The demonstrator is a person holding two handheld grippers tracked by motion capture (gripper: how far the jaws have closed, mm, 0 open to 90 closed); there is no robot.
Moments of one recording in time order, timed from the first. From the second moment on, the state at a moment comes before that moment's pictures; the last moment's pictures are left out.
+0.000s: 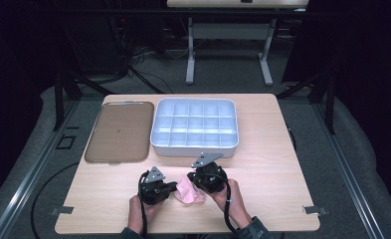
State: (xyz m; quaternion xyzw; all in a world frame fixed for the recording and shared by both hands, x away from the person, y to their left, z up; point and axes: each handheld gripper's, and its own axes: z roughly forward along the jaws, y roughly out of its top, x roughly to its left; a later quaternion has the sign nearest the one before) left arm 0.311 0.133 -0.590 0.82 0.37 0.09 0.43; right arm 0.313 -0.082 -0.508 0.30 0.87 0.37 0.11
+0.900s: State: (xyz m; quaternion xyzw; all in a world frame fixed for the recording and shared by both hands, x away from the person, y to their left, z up) left arm 0.311 0.133 -0.590 0.82 0.37 0.09 0.43; right arm 0.321 -0.093 -0.537 0.30 0.90 0.32 0.08
